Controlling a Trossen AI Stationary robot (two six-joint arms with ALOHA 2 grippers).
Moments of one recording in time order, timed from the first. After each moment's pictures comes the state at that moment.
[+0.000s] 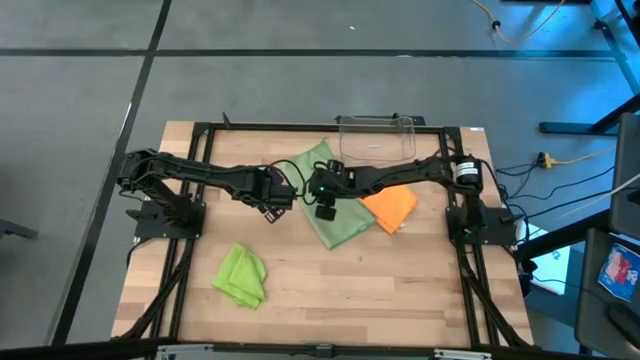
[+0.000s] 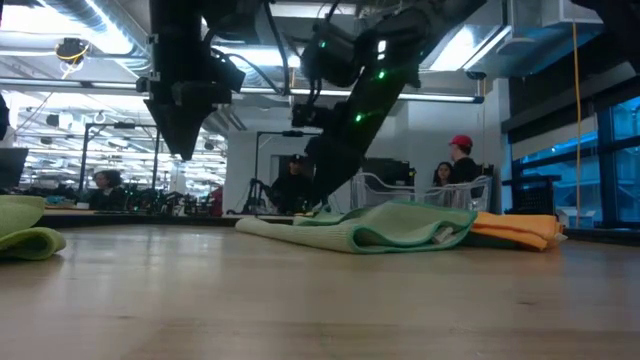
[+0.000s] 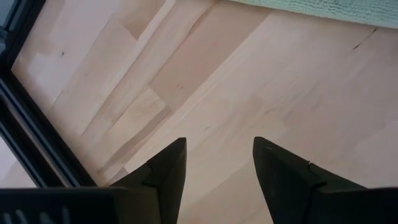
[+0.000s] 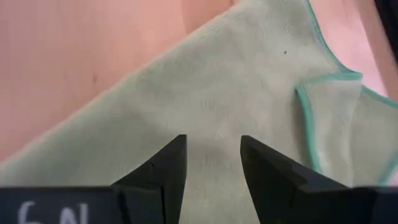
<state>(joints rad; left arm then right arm) 0.00 1.56 1.16 -1.19 -0.40 -0.81 -0.10 2.02 1.37 -0.33 0.26 -0.04</state>
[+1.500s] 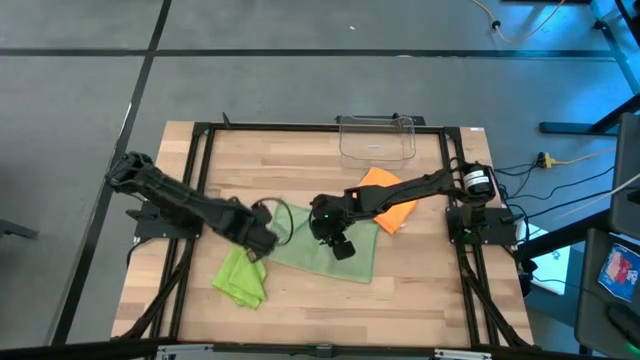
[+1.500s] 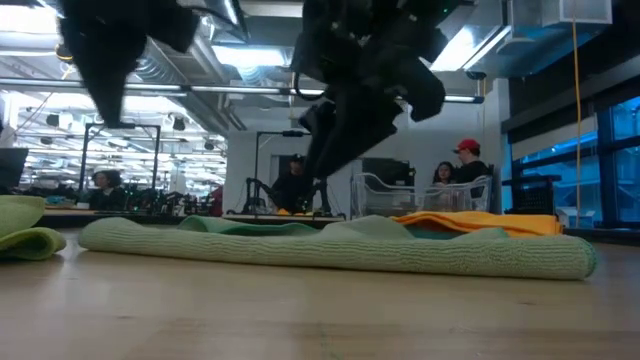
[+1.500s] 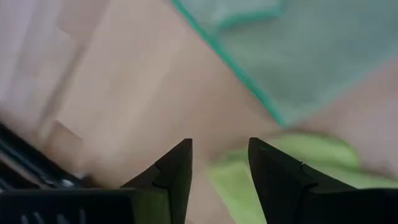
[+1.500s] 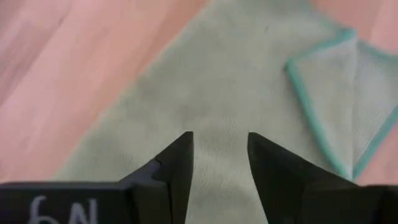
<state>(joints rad) -0.38 1.49 1.16 -1.26 -0.24 -1.01 0.07 1.95 1.36 -0.40 -0.21 -0.32</state>
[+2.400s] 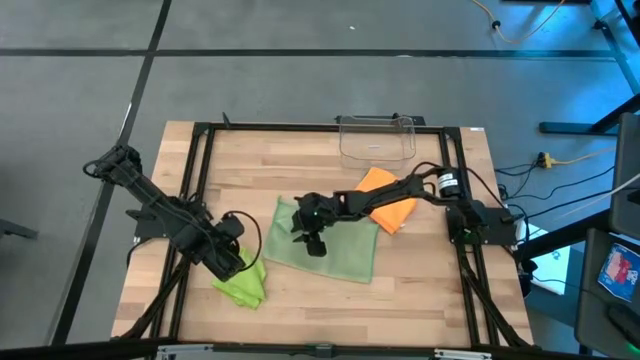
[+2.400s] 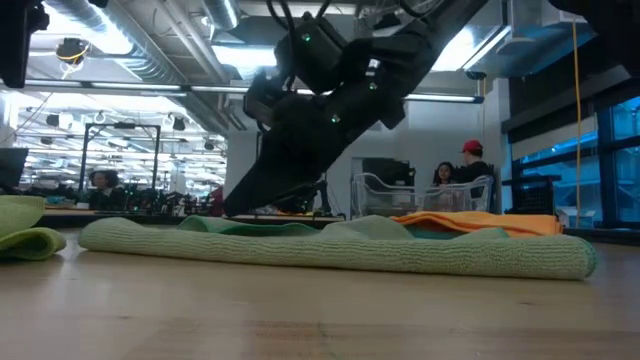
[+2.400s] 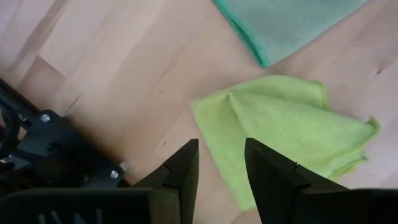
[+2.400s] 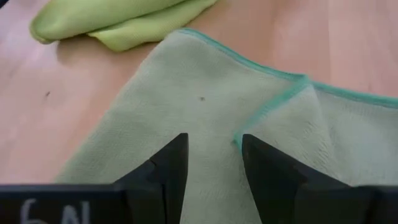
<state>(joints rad) -0.67 1.34 1.12 -1.34 -0.23 -1.39 0.02 2.17 1.37 0.09 -0.25 -0.06</state>
